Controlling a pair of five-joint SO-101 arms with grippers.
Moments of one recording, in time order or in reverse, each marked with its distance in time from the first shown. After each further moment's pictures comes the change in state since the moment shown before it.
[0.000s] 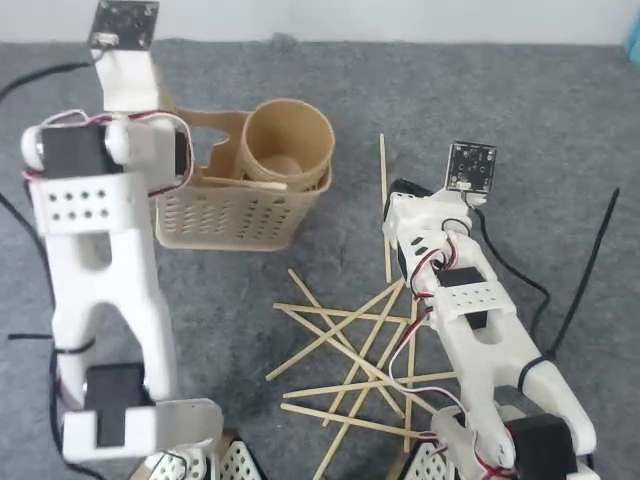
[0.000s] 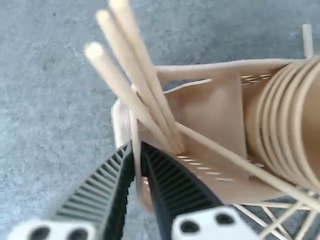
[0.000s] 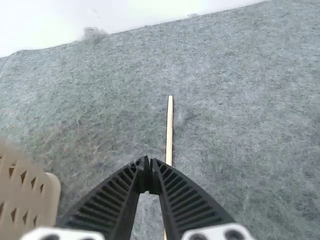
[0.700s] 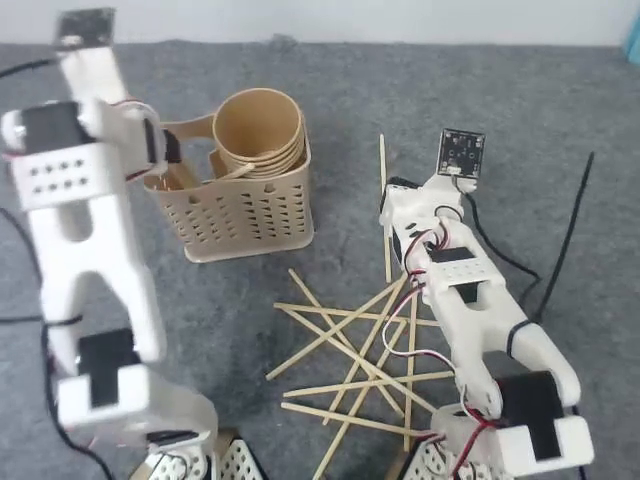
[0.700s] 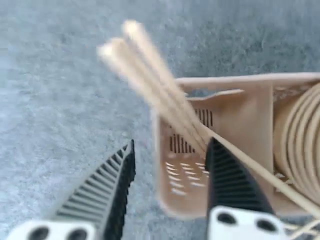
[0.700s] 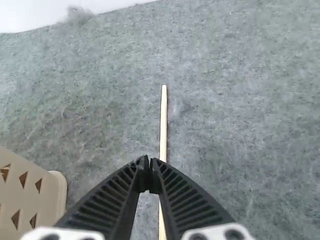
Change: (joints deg) left arm -8.3 8.3 -5.7 0.1 2.5; right arm 0.3 12.5 -8.4 0.1 0.0
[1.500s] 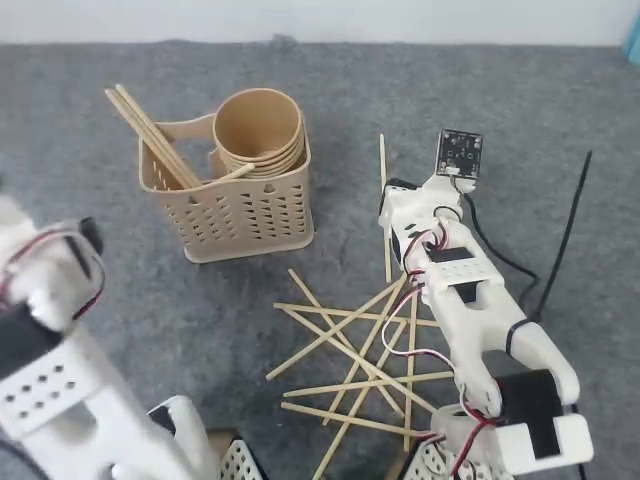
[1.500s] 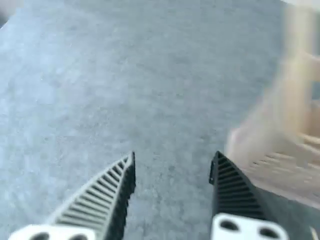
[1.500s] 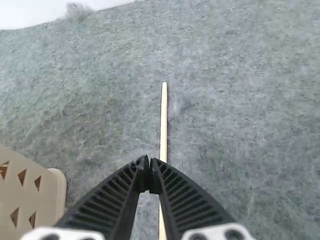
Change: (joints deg) left arm -21.8 -51.5 47.9 -14.2 -2.5; right arm -0.2 0.5 0.0 0.0 0.0
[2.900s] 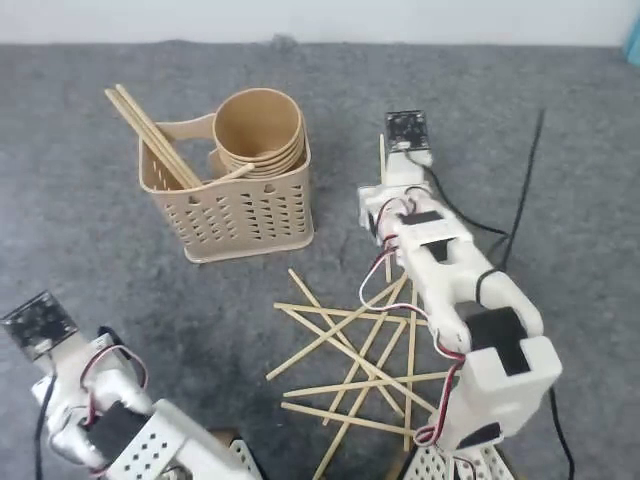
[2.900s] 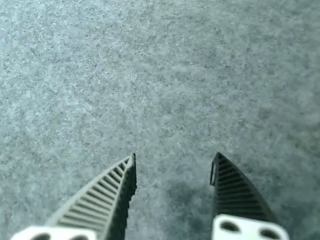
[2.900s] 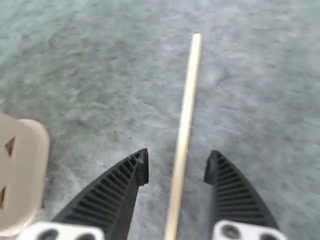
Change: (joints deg) left arm -19.3 -55.1 72.8 -19.3 -7.8; right arm -4.1 20.7 -20.3 11.4 9.5
